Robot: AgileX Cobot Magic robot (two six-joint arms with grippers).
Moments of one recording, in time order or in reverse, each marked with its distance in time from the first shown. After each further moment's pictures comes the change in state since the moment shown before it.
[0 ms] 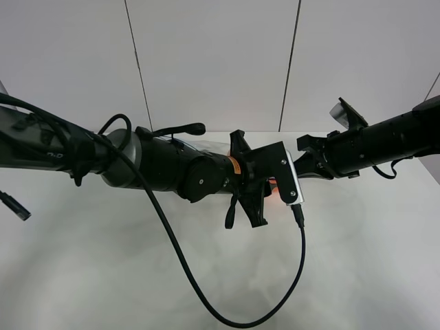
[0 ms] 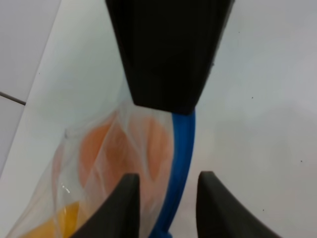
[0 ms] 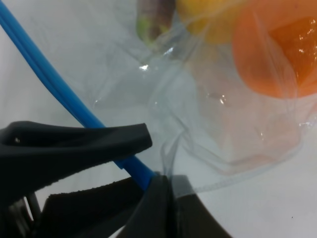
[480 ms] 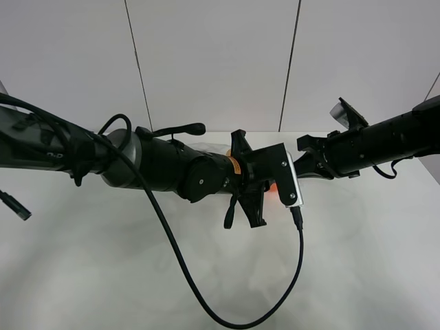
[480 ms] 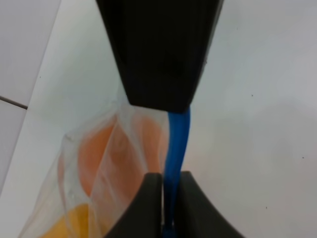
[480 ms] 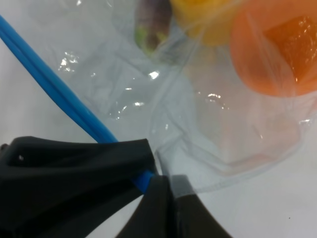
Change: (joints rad) left arm 0.000 0.000 0.000 0.000 0.001 0.032; right arm 0.000 0.000 0.000 -0.003 -0.007 0.000
